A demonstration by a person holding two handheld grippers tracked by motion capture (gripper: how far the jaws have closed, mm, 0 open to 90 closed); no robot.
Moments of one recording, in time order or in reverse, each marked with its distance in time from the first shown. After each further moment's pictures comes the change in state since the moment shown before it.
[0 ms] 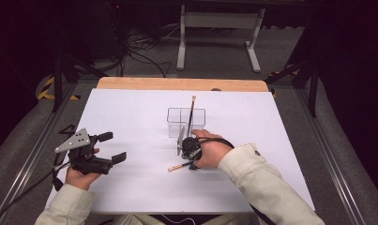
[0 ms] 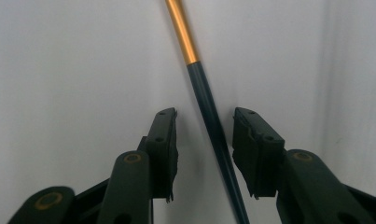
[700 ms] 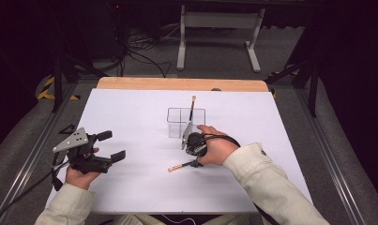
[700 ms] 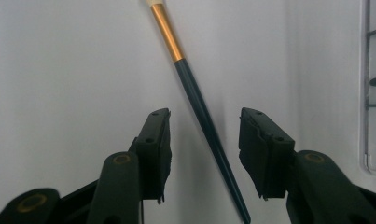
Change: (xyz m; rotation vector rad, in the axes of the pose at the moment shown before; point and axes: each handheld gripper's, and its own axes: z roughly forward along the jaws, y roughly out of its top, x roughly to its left) left arm 0.000 0.001 -0.002 -0.028 0.006 -0.016; right arm -0.002 -0.013 -0.017 -0.071 -0.011 0.085
